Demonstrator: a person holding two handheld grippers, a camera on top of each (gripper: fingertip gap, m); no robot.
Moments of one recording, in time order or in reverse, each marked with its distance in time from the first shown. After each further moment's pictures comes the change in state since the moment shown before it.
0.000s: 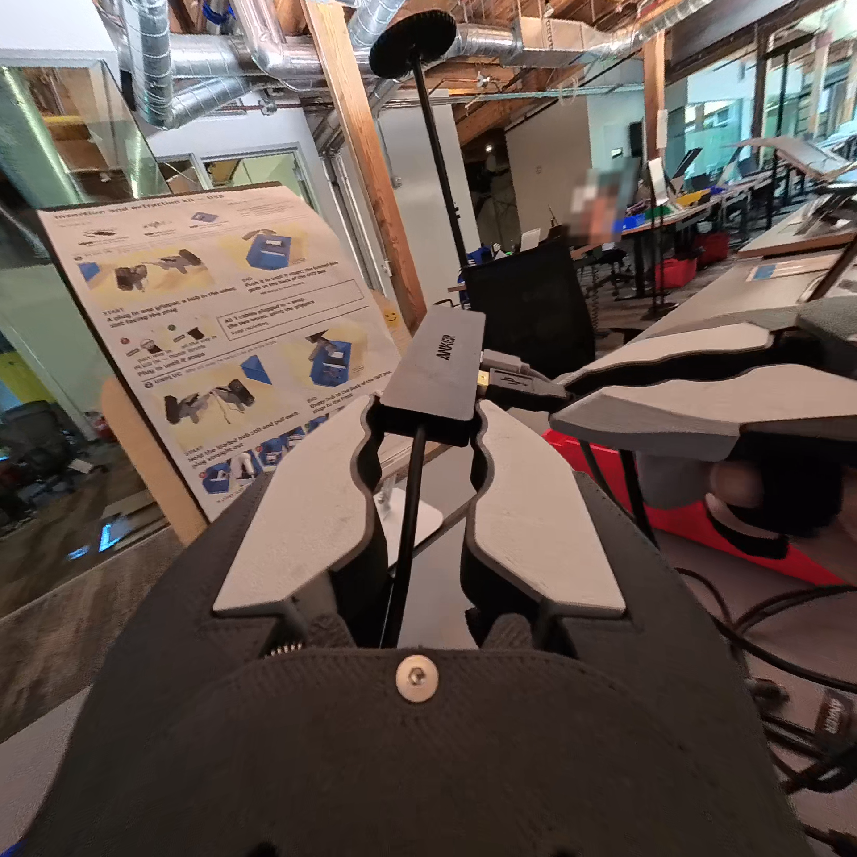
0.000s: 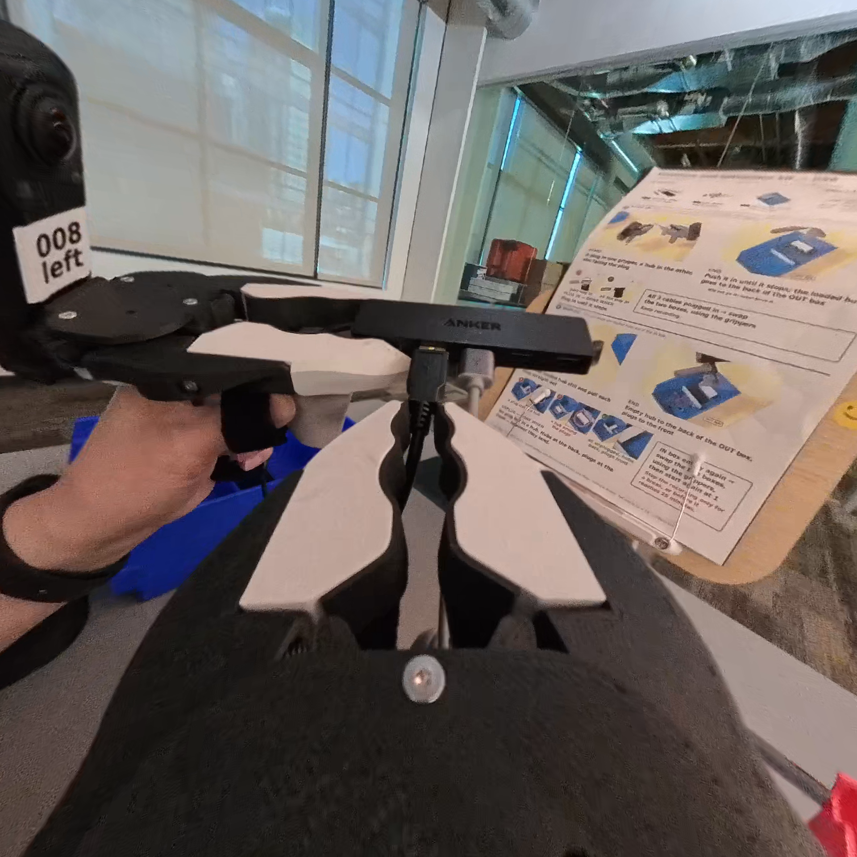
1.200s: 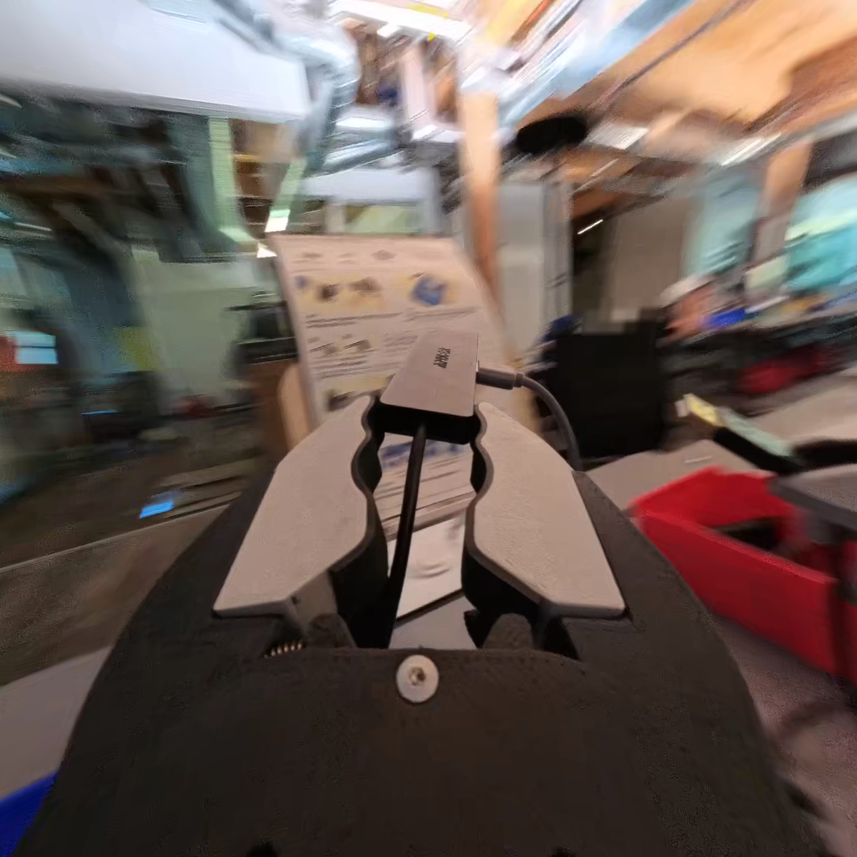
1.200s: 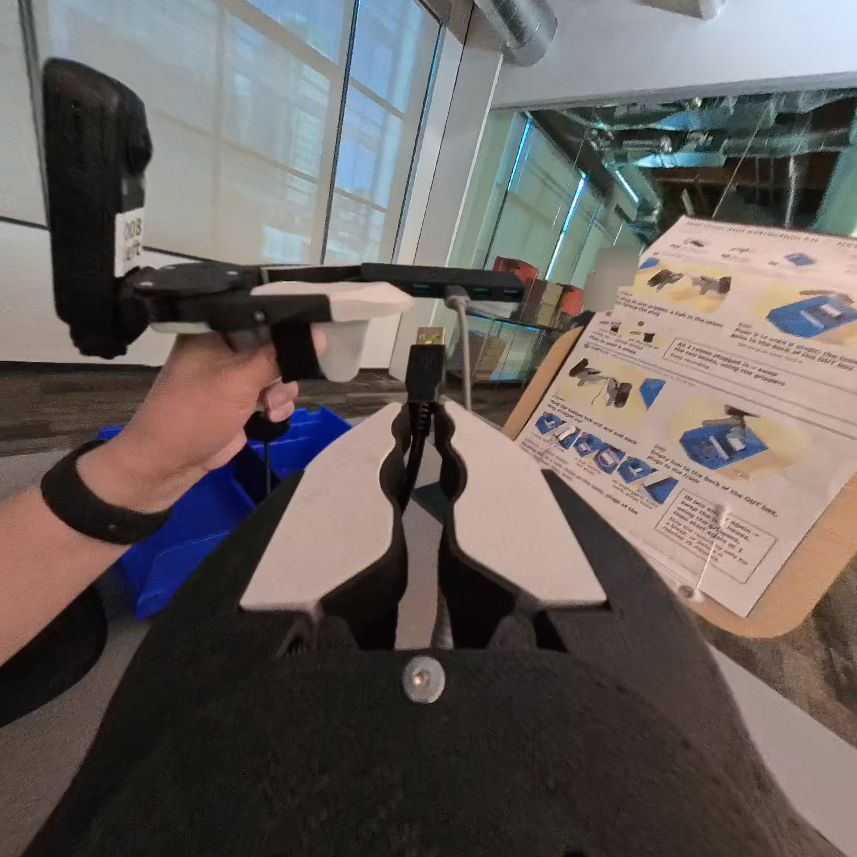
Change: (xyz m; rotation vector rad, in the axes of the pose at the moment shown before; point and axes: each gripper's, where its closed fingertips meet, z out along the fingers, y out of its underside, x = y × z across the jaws) left arm -0.099 -0.019 -0.054 0.132 -0.206 -0.145; right arm -0.041 -0.023 0.013 0.026 -0.011 -0.069
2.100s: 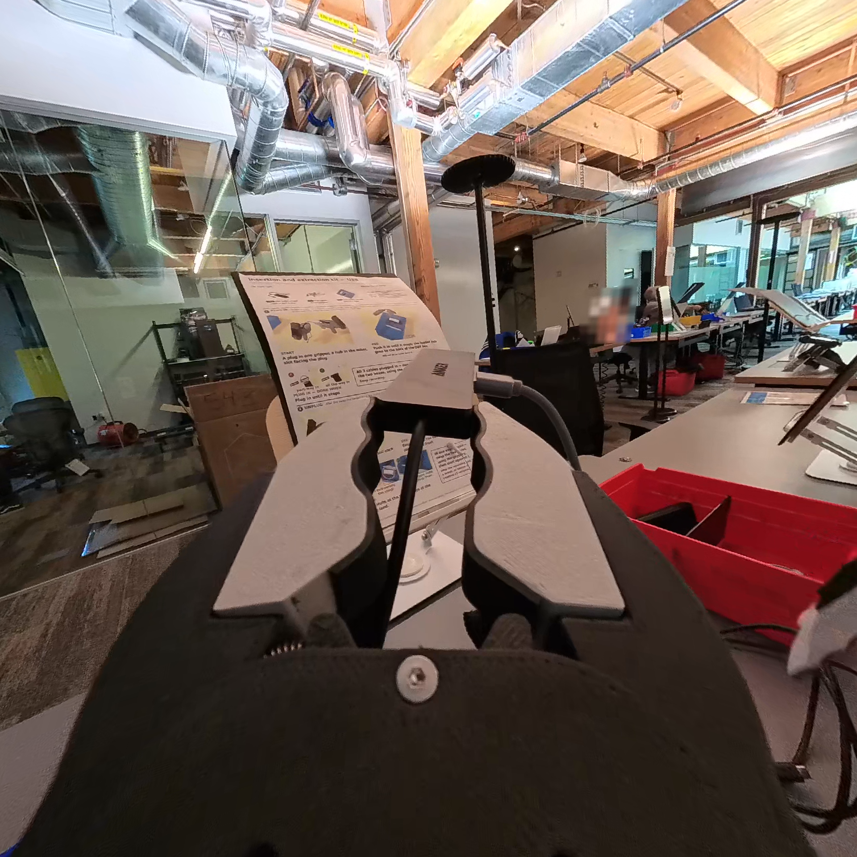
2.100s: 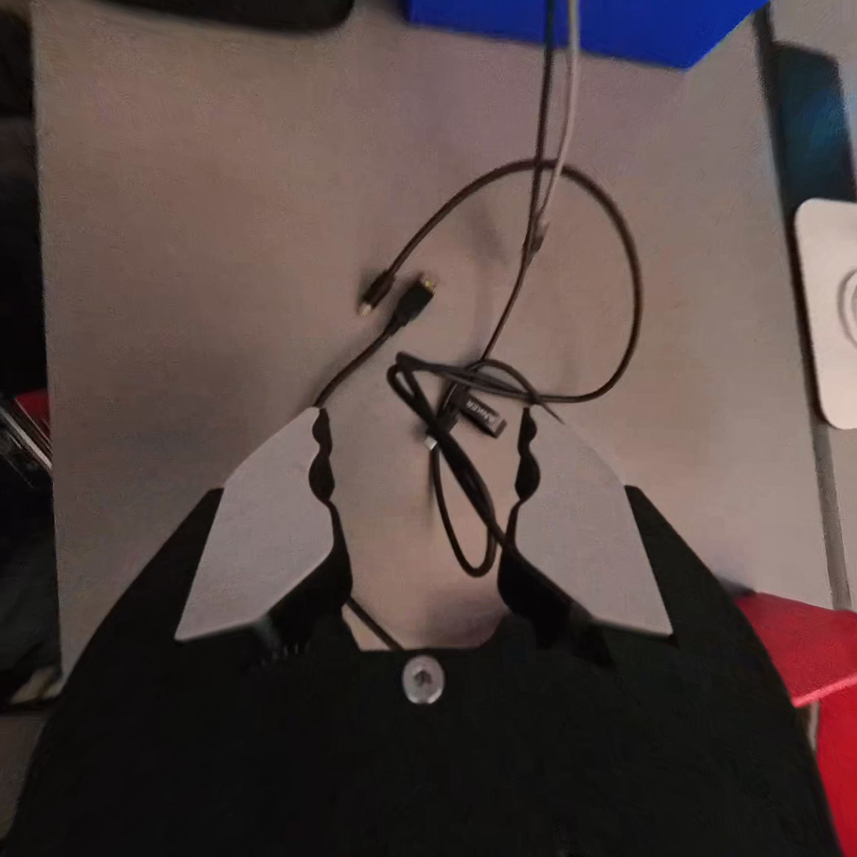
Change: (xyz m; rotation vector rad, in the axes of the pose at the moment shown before) left arm -0.012 -0.044 -0.038 0.026 0.130 -0.018; right arm -0.052 0.170 -0.174 -0.886 -0.639 -0.235
